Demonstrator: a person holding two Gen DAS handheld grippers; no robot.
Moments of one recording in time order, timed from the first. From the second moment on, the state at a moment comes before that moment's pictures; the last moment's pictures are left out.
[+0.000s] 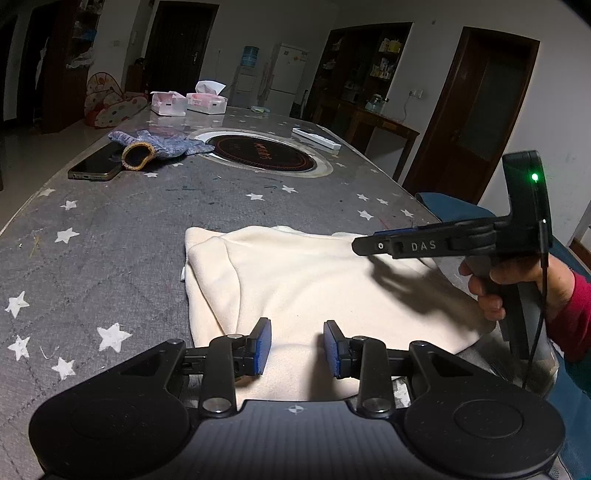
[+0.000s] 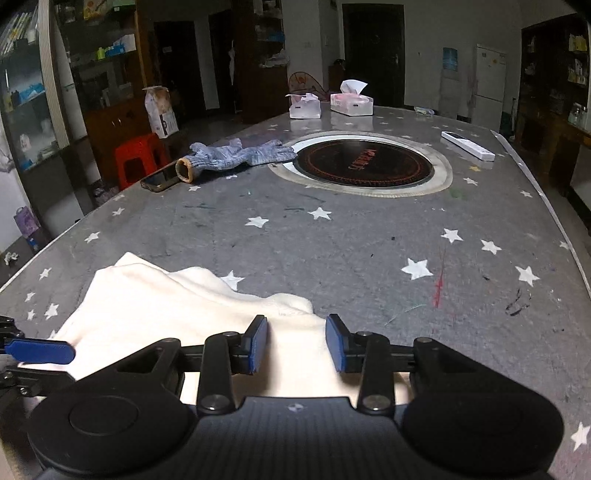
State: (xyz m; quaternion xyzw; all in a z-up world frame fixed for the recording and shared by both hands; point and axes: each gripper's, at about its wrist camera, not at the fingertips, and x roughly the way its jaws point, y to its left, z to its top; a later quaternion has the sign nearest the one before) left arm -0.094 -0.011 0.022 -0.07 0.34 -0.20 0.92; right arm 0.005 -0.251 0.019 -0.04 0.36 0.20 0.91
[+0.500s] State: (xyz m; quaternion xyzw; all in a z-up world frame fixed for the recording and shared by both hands) left arm -0.094 -0.010 0.022 -0.08 0.34 -0.20 0.92; right arm 0.001 -0.207 0.020 -0.10 0.35 0.24 0.90
